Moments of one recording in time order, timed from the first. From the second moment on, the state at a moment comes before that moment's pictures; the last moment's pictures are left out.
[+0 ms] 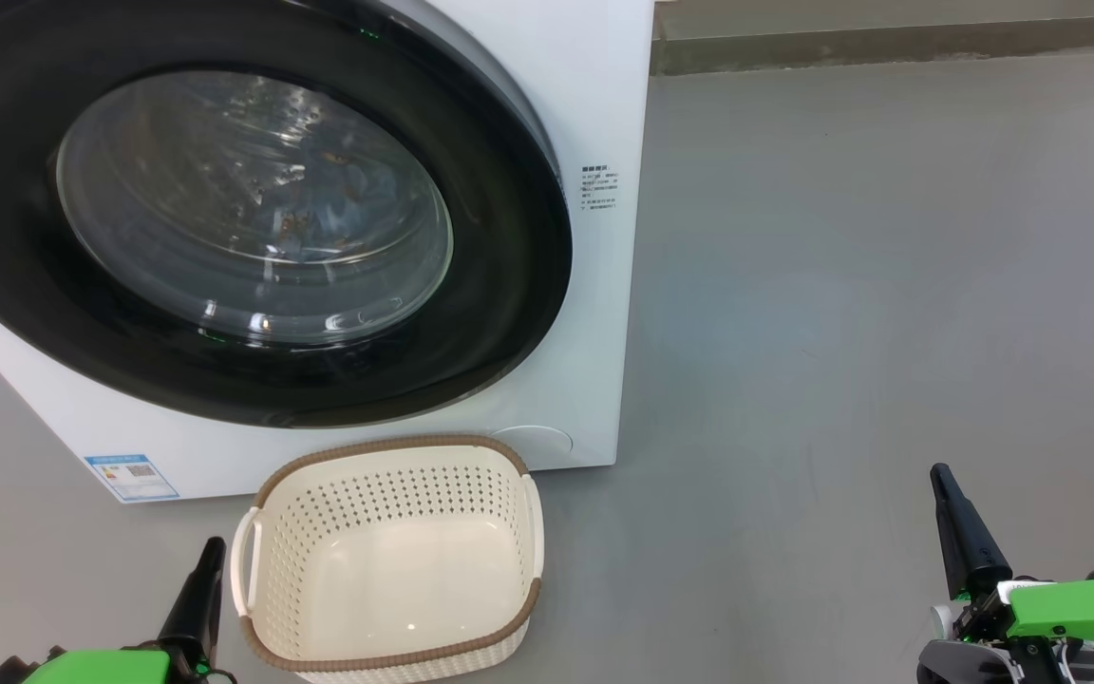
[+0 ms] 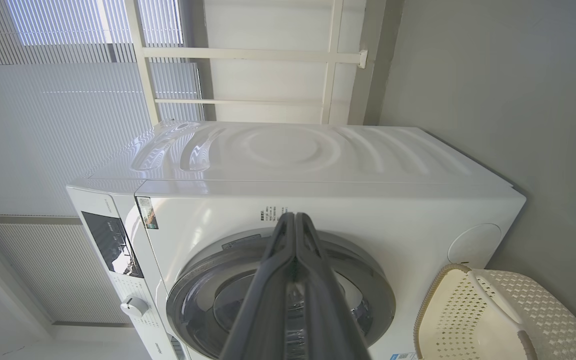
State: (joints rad) left arm -0.07 0.04 0.08 0.27 -1.60 -0.13 0.11; right arm -0.10 -0.05 -0.14 0.28 1.60 0.13 0.11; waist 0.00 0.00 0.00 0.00
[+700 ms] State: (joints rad) left arm -0.07 0.04 0.08 0.27 -1.60 -0.13 0.11; right arm -0.10 -0.05 -0.14 0.28 1.60 0.13 0.11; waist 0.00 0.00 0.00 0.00
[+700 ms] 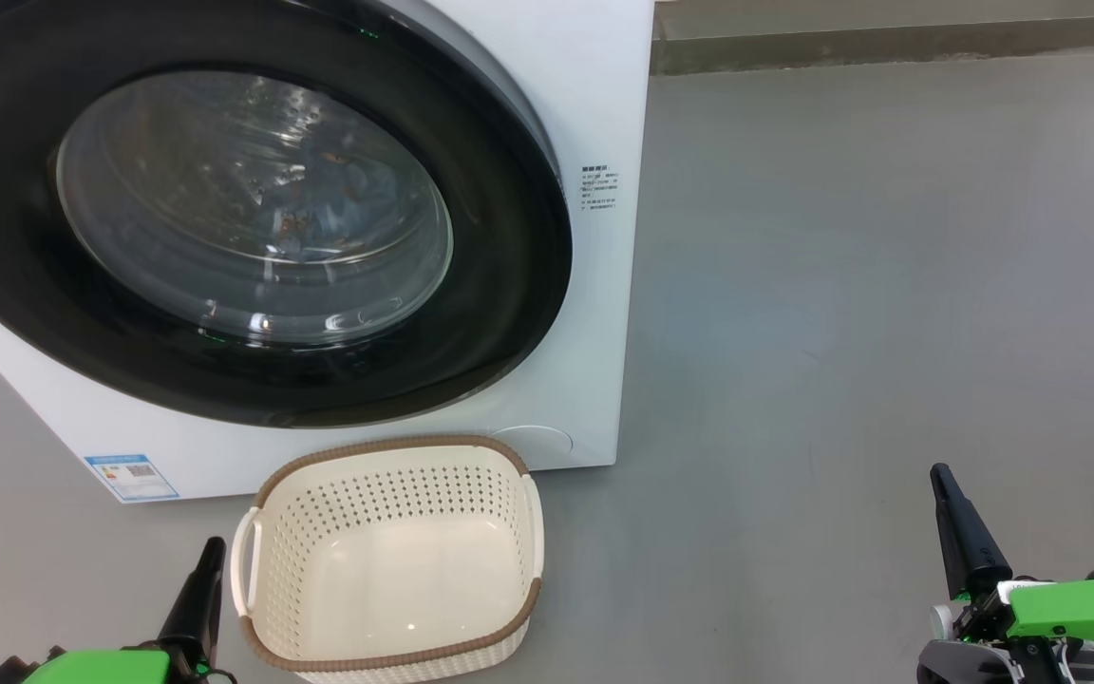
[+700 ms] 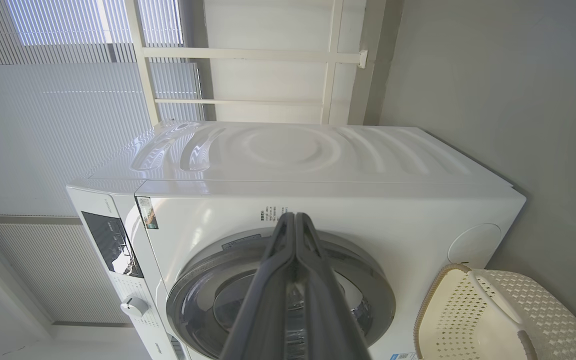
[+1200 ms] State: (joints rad) left arm -0.07 0.04 0.08 0.27 -1.60 -0.13 0.11; right arm -0.10 -0.05 -0.14 0.28 1.60 0.13 0.11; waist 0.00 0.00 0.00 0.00
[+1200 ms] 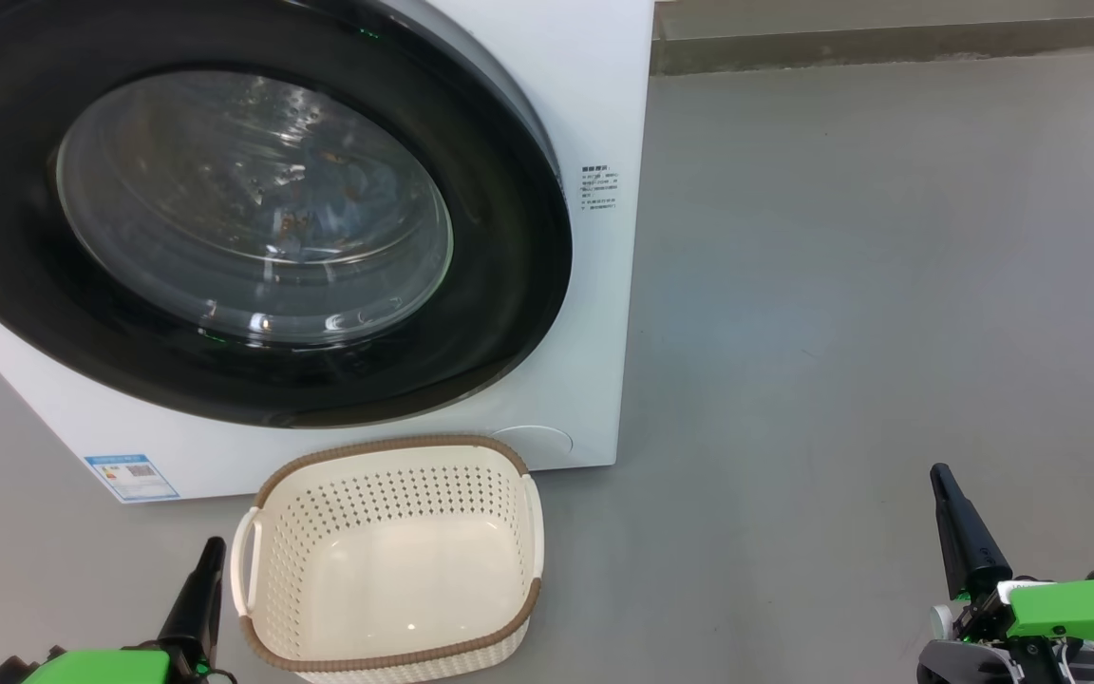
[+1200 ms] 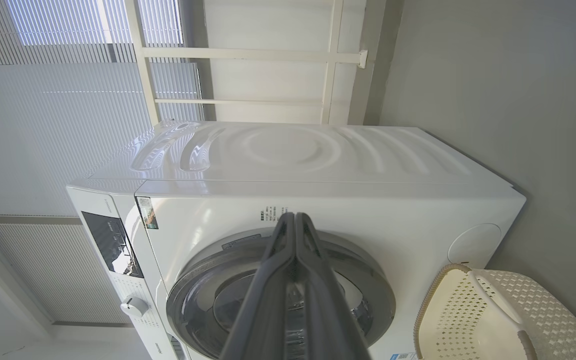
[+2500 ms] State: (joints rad) left arm -0.07 0.04 0.08 0.27 -1.60 -0.13 0.11; right arm -0.10 -0.05 -0.14 0.28 1.60 0.13 0.11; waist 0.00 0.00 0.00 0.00
